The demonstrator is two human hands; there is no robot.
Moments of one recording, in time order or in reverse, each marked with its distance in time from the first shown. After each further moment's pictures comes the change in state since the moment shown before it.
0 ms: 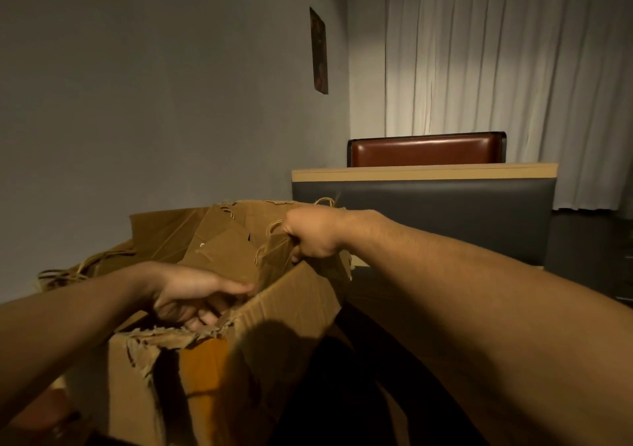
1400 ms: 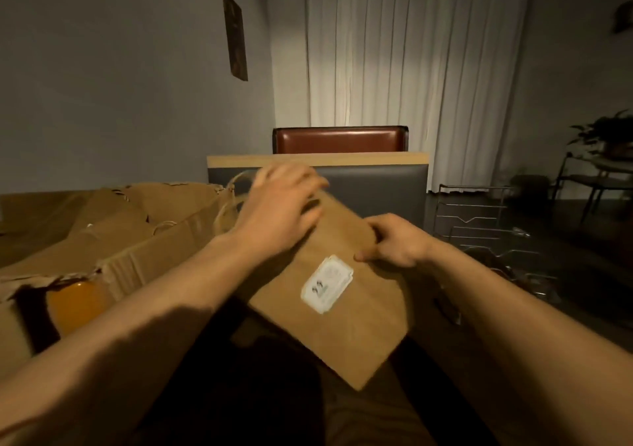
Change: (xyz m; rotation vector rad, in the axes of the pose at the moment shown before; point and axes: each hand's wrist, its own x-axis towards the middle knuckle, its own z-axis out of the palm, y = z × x) left_hand 0.005 0.172 0.252 0.968 1.162 1.149; right_hand -0.304 0.113 0.045 0.485 0.357 0.565
